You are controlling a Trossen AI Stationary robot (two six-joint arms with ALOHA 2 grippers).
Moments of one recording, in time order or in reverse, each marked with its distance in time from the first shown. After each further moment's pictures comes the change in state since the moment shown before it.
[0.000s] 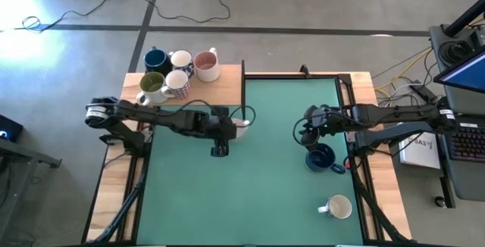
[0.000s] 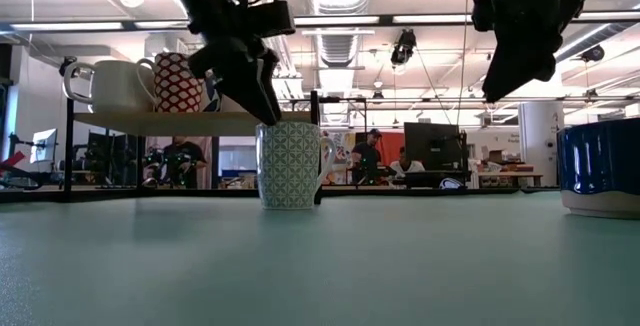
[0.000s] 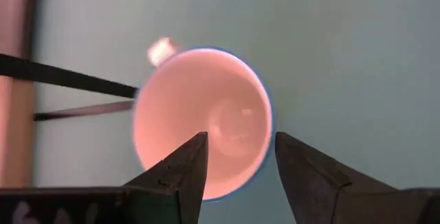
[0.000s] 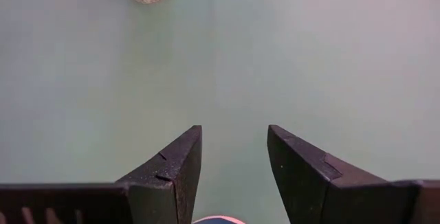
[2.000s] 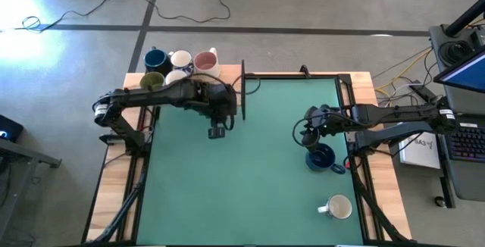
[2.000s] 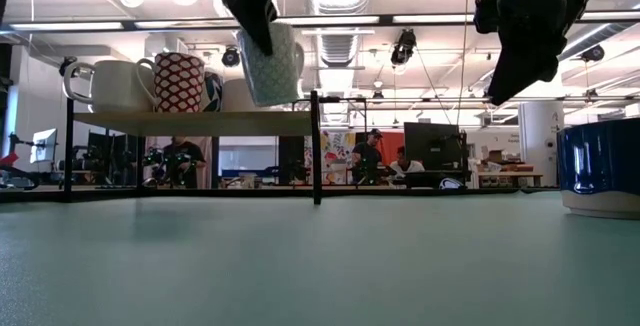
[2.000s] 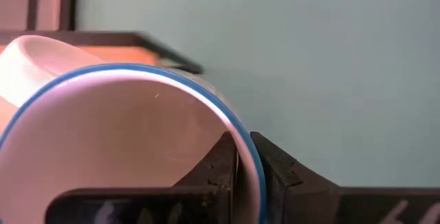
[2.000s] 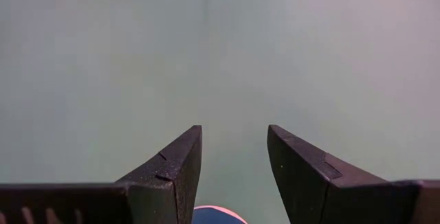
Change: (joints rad) left arm 0.137 0.077 0.563 -0.633 0.108 -0.079; right arm 0.000 0.000 0.000 -0.032 -0.002 -0.026
